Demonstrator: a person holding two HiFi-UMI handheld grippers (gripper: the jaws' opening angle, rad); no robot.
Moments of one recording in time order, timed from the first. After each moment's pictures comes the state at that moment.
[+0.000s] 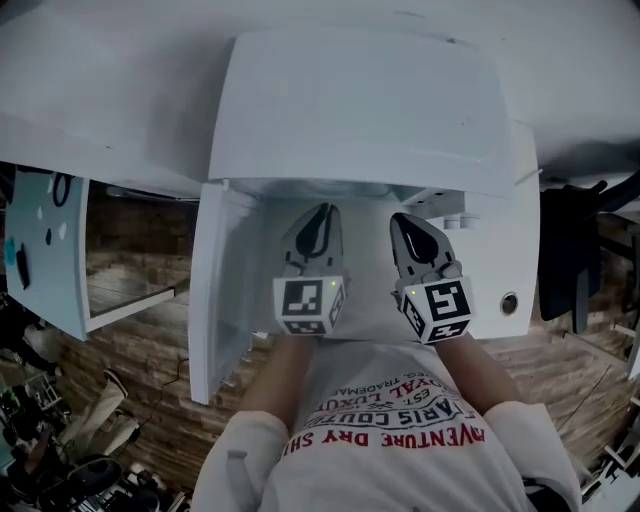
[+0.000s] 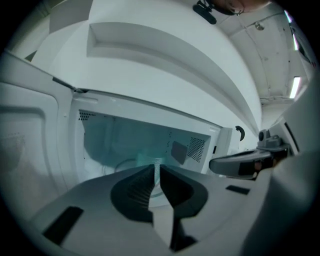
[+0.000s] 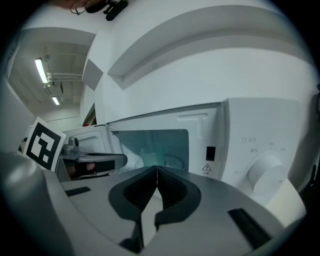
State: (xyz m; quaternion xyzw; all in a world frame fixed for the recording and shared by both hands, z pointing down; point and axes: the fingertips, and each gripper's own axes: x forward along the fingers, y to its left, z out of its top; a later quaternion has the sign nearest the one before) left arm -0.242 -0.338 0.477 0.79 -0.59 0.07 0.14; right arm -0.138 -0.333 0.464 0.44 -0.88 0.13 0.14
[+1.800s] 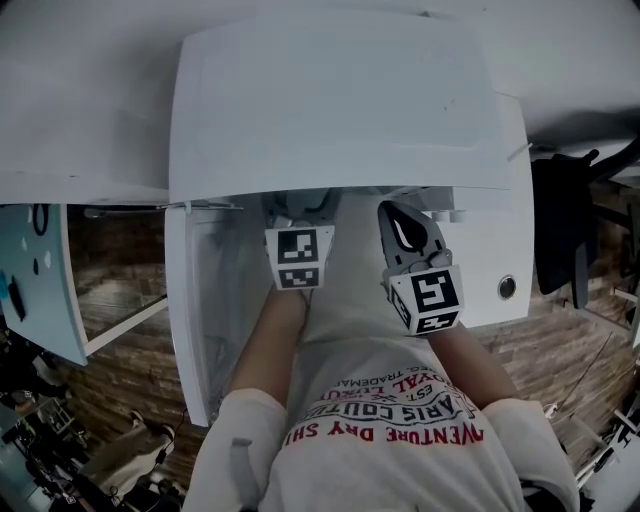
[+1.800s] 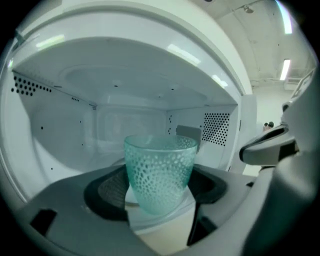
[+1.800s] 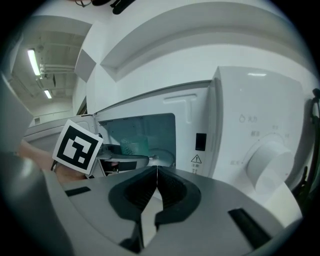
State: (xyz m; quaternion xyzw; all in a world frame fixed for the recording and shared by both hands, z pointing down) left arm -0.227 -0.419 0.525 0.81 -0.56 0.16 0.11; right arm -0.125 -0.353 0.492 0.47 -0.85 0.13 0.17
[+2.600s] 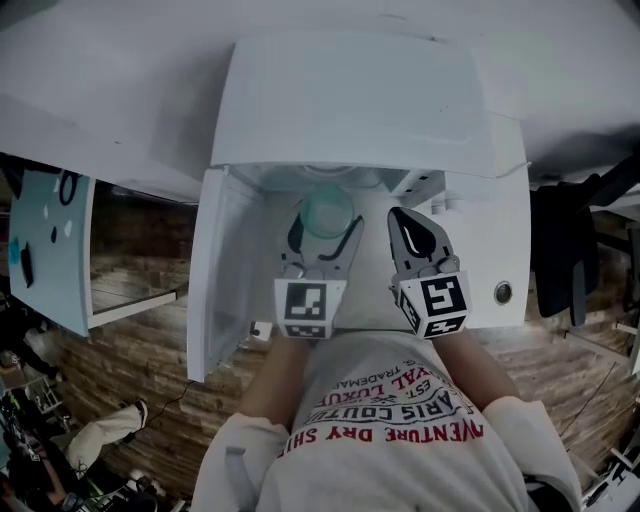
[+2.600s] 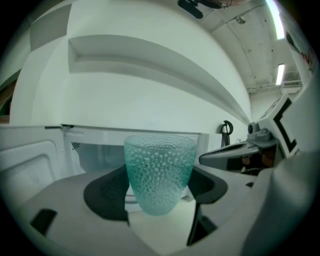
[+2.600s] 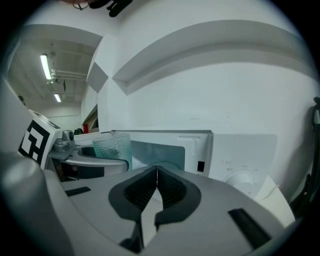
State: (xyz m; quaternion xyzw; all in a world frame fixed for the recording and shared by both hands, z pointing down) left arm -0.216 -0.305 0.438 0.81 -0.56 0.11 0.08; right arm -0.125 -0.308 0.434 0.45 -0.88 0.10 0.13
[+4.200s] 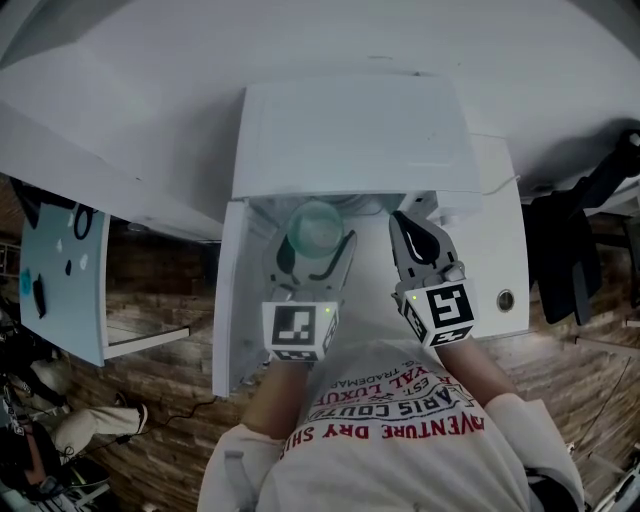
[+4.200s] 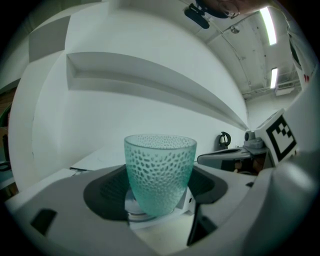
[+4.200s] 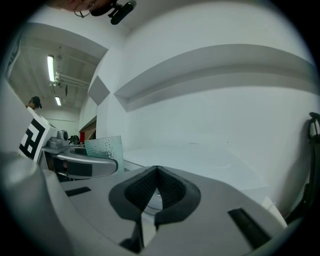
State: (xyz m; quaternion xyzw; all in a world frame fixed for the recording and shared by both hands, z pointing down) left arm -0.243 -0.299 0.356 0.82 -0.56 0.07 0.04; right arm -0.137 -0.314 0.353 0.48 -0.87 0.04 0.07
